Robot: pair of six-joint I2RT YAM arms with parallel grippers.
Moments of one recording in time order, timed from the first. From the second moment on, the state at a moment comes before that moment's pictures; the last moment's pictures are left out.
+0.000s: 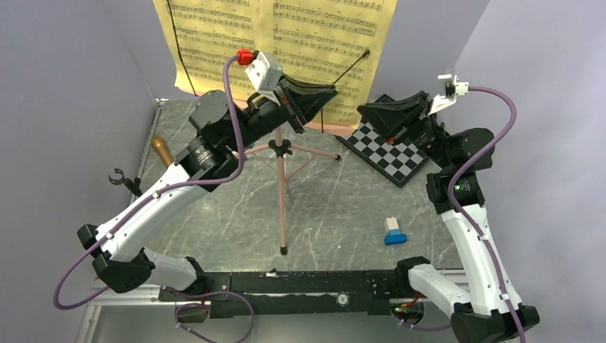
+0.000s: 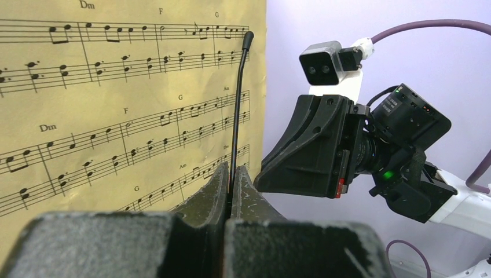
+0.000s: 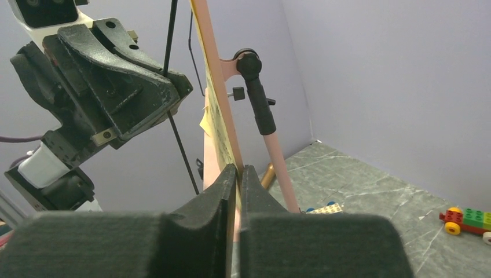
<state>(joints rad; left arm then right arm) -0.87 1.35 1.66 0.10 0.21 -0.18 0.20 0.94 1.17 0.29 -0.72 0.69</state>
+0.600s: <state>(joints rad) -0.87 1.35 1.66 0.11 0.19 -0.18 0.19 0.91 1.16 0.27 -0.72 0.69</state>
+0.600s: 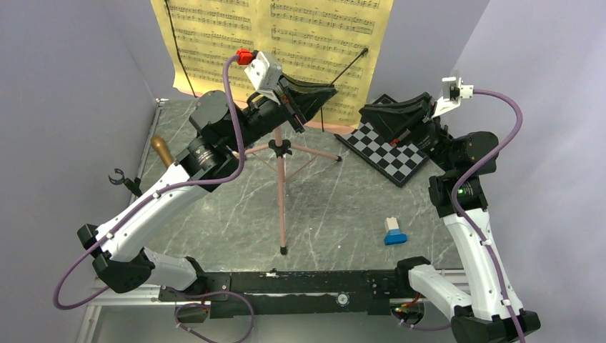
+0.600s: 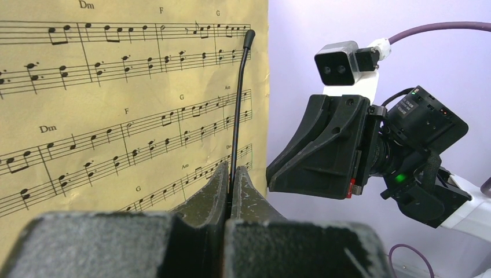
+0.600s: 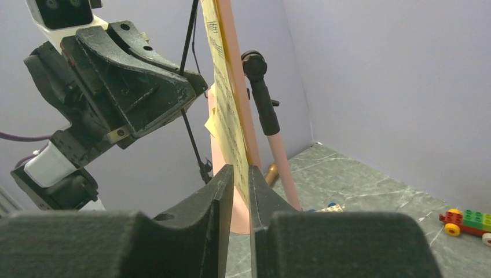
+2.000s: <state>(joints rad) -0.88 1.31 1.58 0.18 0.22 -0.18 0.19 0.85 1.16 0.18 -0.64 0.65</state>
